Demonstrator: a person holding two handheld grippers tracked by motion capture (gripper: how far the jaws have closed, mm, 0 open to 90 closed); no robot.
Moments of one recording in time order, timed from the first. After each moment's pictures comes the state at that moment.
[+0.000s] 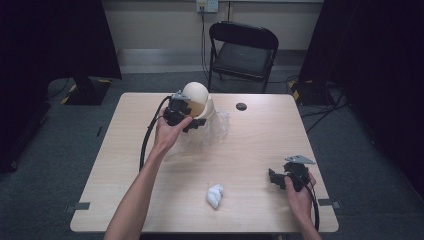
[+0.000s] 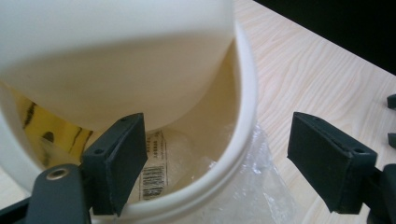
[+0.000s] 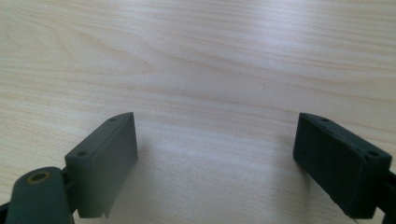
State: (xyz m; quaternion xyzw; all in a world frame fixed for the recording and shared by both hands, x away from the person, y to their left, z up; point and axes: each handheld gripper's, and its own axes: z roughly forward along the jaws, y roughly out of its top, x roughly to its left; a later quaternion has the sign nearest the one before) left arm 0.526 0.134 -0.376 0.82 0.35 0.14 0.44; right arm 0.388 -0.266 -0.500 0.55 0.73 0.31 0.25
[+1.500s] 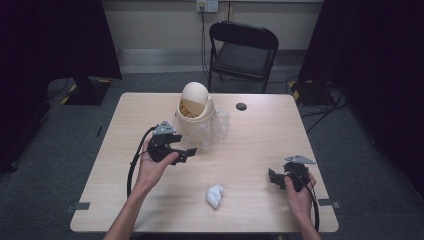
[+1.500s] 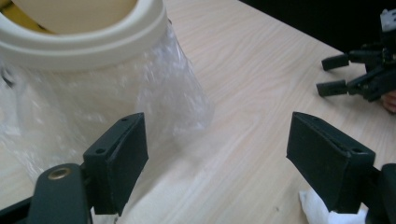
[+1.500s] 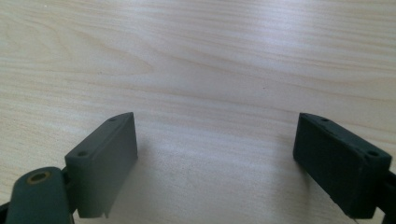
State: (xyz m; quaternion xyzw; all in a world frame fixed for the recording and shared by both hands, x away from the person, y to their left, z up) left arm 0.414 0.162 -0.396 0.81 0.35 0.13 0.46; right arm 0.388 -0.266 -0.500 0.55 0.73 0.31 0.25
